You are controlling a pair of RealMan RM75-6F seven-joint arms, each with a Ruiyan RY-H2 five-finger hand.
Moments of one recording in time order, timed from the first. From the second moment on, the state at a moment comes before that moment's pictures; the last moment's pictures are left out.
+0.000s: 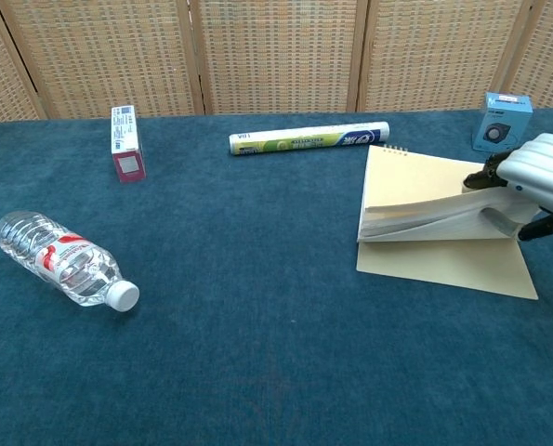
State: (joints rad) left arm 0.00 -0.86 0.03 -1.88 1.57 1.52 -0.13; right arm 0.55 -1.71 -0.03 -0.62 -1.74 1.38 0.14
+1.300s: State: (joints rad) left arm -0.01 -0.86 0.03 -1.89 1.56 1.50 -0.12; right arm 0.51 -1.30 -0.07 -1.25 -1.63 1.37 0.44
